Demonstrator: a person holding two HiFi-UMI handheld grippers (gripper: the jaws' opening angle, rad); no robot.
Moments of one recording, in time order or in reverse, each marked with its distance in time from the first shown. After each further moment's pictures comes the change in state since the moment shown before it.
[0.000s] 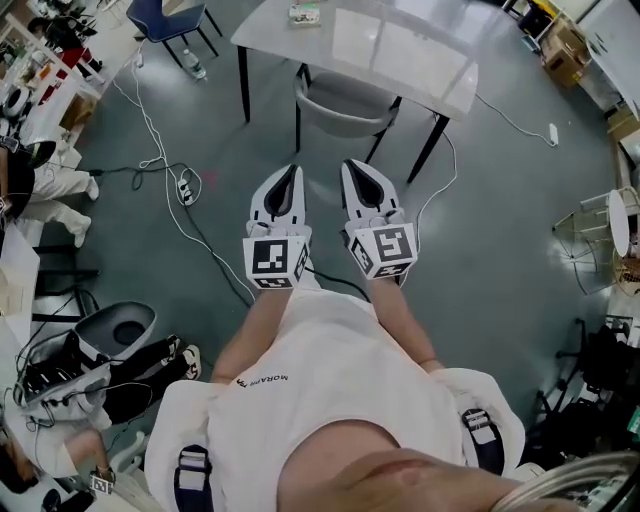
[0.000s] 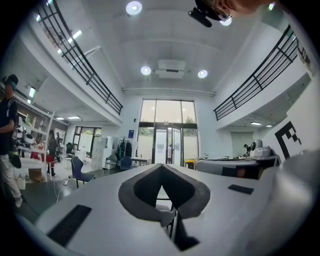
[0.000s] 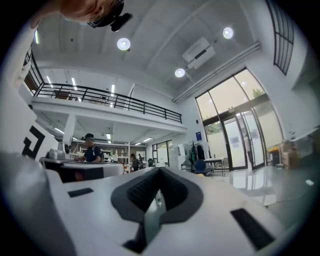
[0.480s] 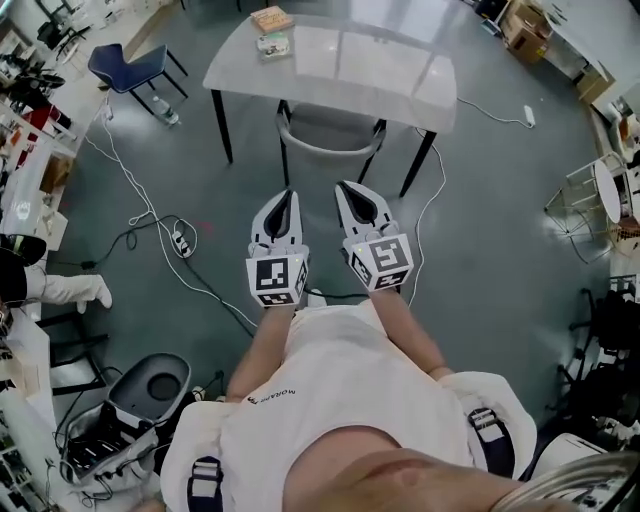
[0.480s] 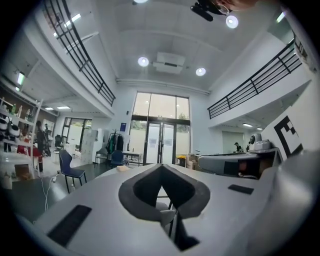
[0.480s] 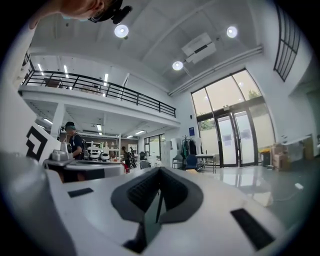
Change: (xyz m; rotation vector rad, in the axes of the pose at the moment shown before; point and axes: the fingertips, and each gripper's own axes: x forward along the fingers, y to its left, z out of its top) left arm 0.086 0.076 -0.031 -0.027 0.068 -0.118; right arm 0.100 -0.020 -0.026 -0.025 0.082 -0.099
